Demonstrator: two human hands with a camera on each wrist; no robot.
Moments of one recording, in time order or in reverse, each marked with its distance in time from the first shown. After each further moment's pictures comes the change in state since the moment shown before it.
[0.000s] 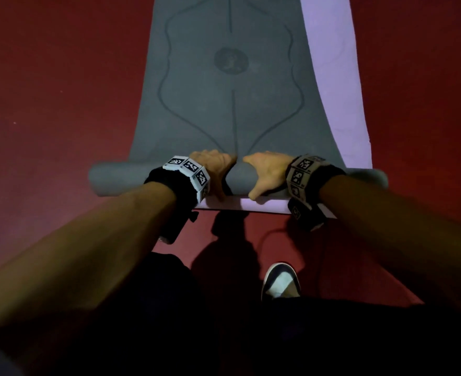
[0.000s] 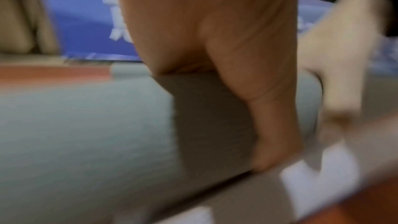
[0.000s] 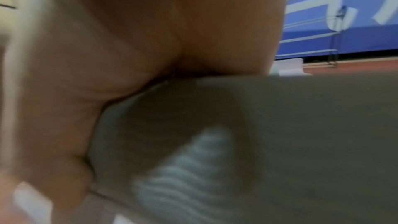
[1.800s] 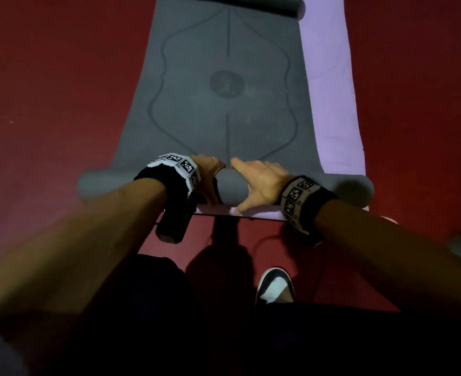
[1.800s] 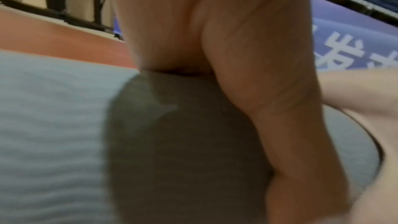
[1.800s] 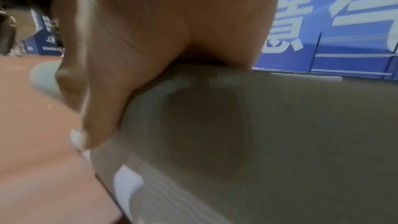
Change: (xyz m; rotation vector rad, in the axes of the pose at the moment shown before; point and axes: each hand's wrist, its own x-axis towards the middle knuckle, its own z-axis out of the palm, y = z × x) left_hand -0.006 -0.008 -0.008 -0.141 -0.166 -0.022; right_hand -0.013 -0.008 0.020 -0.140 0.193 -0.113
